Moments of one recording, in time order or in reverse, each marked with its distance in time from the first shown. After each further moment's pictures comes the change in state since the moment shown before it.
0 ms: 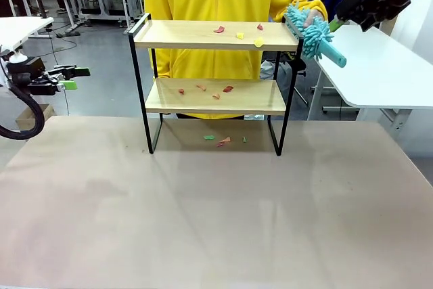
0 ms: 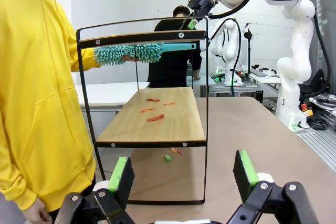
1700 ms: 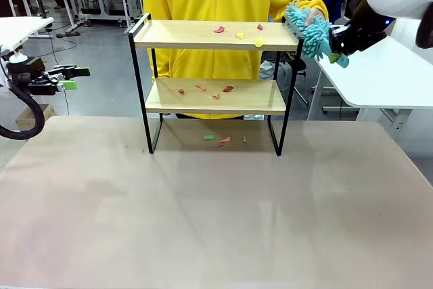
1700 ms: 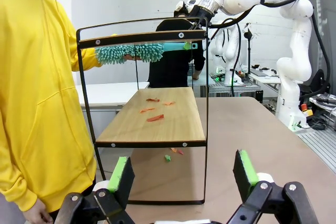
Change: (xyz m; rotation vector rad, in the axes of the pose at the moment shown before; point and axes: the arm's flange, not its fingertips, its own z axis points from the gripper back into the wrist) left arm 0.000 0.000 0.000 0.000 0.000 0.000; right arm -0.018 0.012 -0.052 -0.135 0.120 -0.081
